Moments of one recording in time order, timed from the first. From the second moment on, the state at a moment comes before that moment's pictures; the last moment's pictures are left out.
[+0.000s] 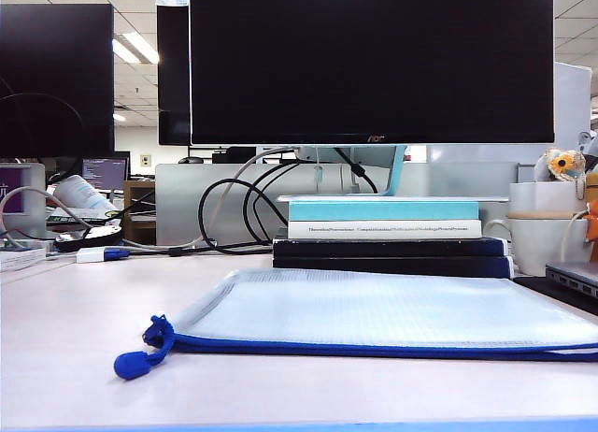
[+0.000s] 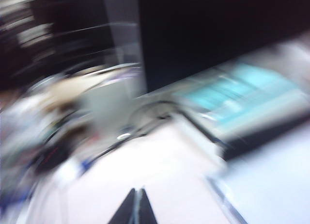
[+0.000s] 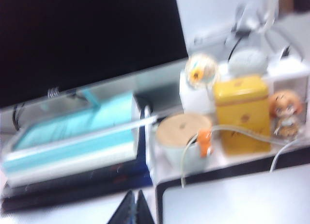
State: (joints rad) left arm -0.10 0.39 0.48 -0.10 0.33 0.28; right arm 0.09 0.19 0.26 -0.06 0.12 0.27
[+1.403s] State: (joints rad) left arm -0.10 0.81 0.63 -0.37 0.46 0.59; right arm 0.86 1.68 1.02 -0.24 -0.33 0.21
